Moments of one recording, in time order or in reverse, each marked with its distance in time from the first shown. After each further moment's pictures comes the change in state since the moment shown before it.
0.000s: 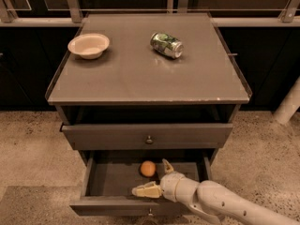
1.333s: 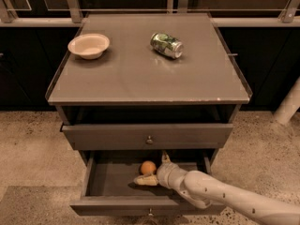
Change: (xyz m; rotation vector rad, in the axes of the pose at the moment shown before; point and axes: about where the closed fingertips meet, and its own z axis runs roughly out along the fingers) arm 0.024 -0.068 0.059 0.125 0.056 -0.174
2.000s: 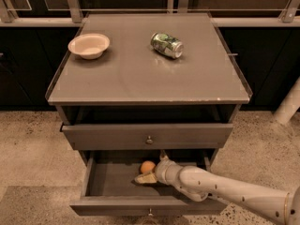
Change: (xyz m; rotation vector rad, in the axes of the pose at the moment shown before) arm 0.019 -0.017 0.029 0.006 0.065 -0.088
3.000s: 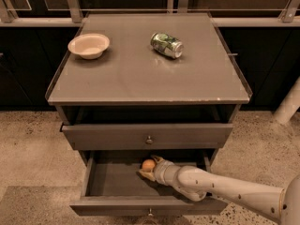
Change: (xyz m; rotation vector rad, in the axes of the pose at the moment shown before) arm 0.011 0.004 0.011 -0.017 0.028 -0.006
